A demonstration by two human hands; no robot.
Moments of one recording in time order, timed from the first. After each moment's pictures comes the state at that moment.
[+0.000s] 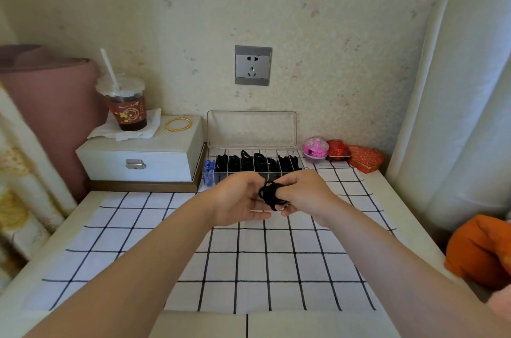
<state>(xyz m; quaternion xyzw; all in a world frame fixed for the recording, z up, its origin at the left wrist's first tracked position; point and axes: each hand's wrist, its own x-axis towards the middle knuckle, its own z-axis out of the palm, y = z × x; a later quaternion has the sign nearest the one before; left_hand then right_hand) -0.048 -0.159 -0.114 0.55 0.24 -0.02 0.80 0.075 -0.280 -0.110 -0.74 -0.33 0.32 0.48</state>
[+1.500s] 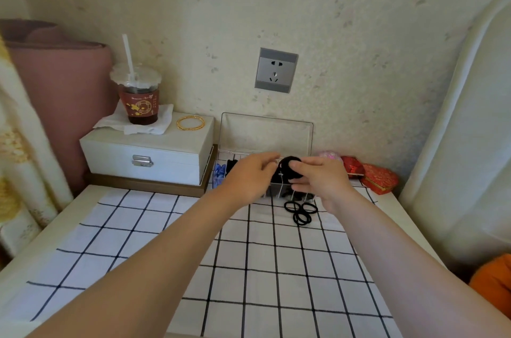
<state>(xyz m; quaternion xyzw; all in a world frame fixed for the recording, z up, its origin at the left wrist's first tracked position) -0.025 -0.127 -0.109 0.84 0.22 0.22 0.44 0.107 -0.232 -0.099 -0.69 -0.22 0.29 0.62</state>
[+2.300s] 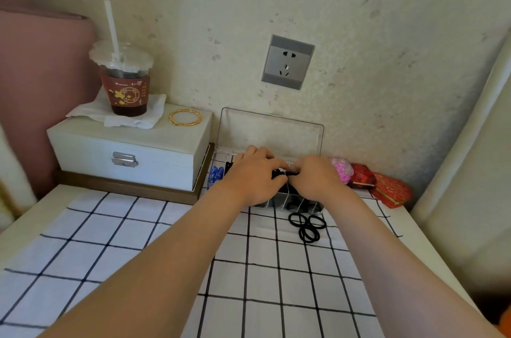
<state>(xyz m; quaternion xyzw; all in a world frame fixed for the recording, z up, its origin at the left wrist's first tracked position) 0.017 -0.076 -0.141 0.95 0.20 0.18 0.16 0.149 -0.171 -0.122 -0.89 -0.44 0.03 0.11</state>
